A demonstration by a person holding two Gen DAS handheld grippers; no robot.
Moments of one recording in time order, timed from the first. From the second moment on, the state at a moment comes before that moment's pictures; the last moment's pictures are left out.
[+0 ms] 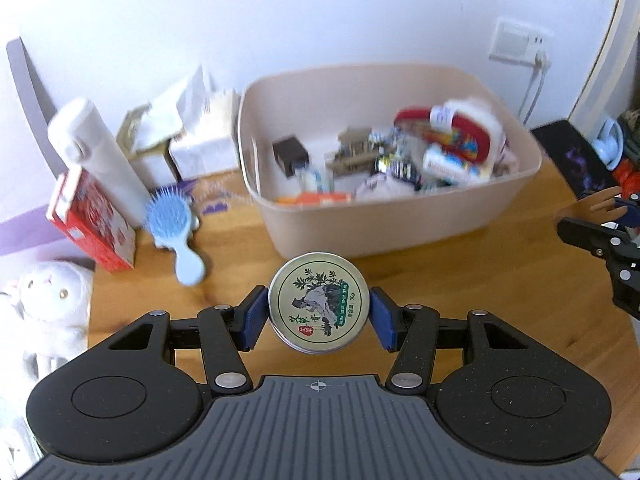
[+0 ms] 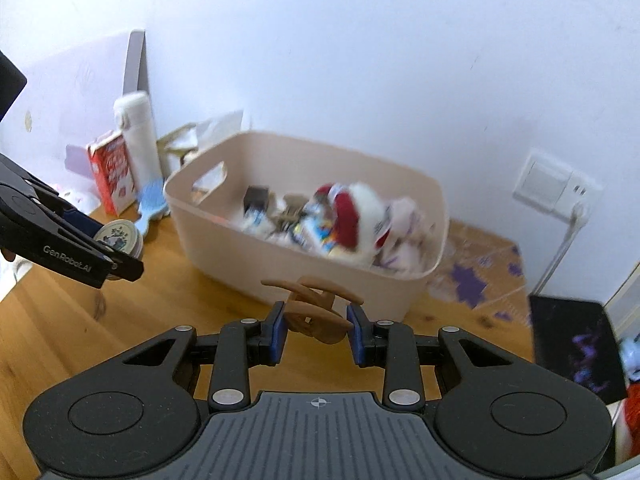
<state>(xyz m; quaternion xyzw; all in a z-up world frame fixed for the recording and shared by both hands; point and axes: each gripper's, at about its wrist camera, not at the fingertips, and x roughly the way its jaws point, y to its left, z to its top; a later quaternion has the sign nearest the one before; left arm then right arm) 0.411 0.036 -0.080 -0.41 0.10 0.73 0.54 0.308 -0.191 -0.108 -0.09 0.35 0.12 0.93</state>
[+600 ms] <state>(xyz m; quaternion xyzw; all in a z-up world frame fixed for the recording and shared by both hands) 0.378 0.077 -0.019 -0.33 0.08 0.78 0.53 0.365 -0.192 -0.060 -0.11 0.27 0.11 0.95</state>
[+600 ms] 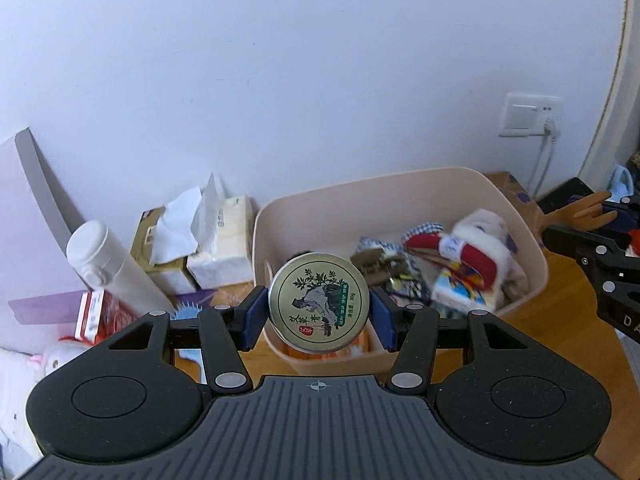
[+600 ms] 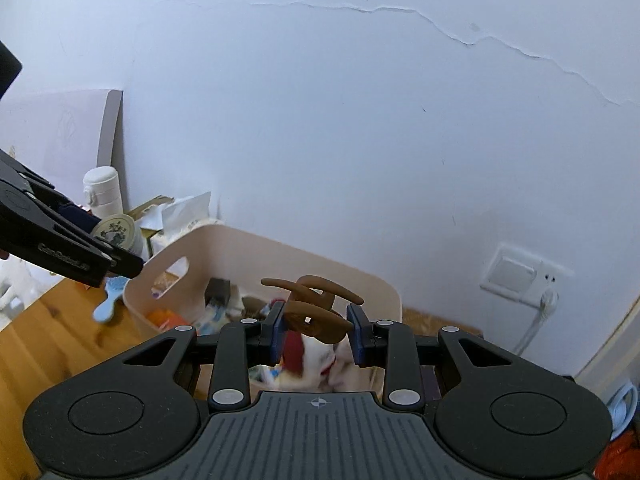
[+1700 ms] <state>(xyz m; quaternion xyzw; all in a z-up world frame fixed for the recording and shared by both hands) 0.362 0.151 -0.079 -0.42 0.10 0.75 0.50 0.436 -0.156 -0.111 -0.13 0.34 0.17 0.91</state>
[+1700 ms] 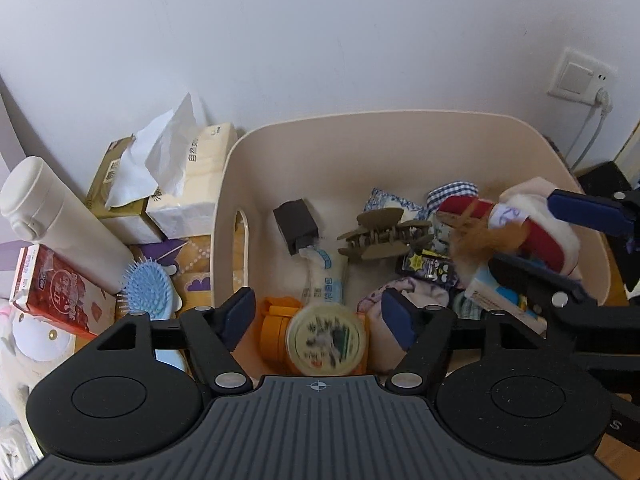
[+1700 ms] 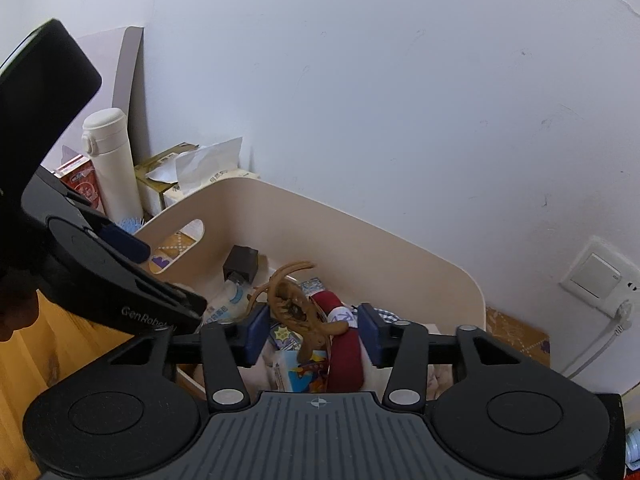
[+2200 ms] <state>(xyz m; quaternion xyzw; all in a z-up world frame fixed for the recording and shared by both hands) 0.386 0.085 -0.047 -0.41 0.08 0.75 0.51 0.388 -0.175 -0.079 -0.03 0.36 0.08 0.93</state>
